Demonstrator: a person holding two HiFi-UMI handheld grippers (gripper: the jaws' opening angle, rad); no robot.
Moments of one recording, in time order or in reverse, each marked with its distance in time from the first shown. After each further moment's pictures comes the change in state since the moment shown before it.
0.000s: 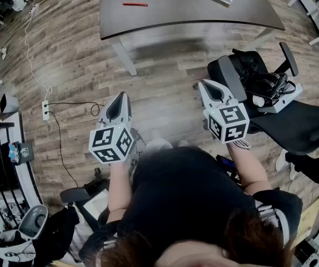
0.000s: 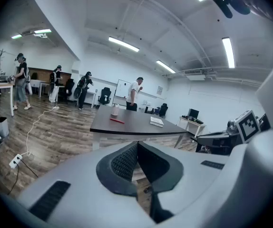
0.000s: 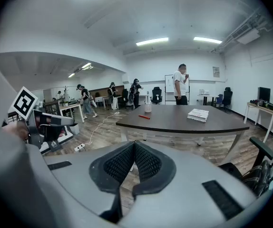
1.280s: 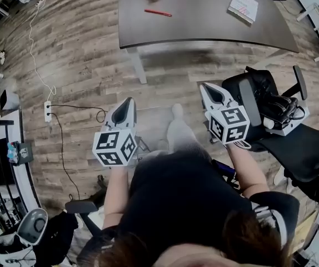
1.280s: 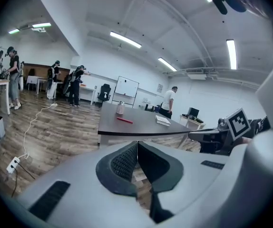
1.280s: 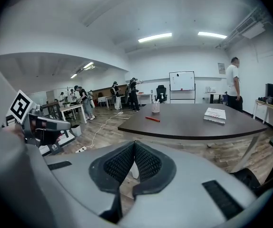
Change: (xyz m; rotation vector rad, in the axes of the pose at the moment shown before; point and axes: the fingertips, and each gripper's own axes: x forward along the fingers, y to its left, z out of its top) left arm 0.046 0.092 0.020 -0.007 0.037 -0.019; right arm 0.126 0.028 0.032 0.012 0.007 0.059
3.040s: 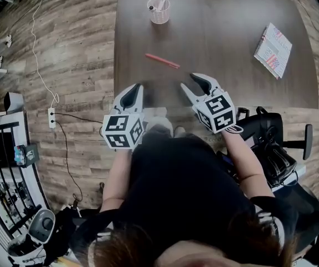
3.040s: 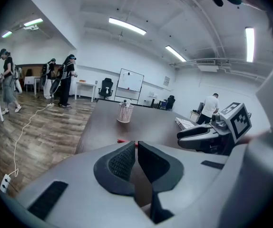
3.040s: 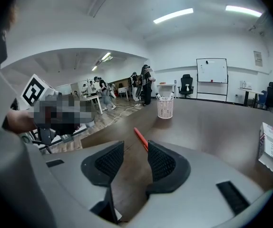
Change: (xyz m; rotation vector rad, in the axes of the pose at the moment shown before) left arm 0.341 0.092 0.135 0.010 0.080 0.058; right arm 0.329 -0.142 0.107 -0.129 0.126 0.305
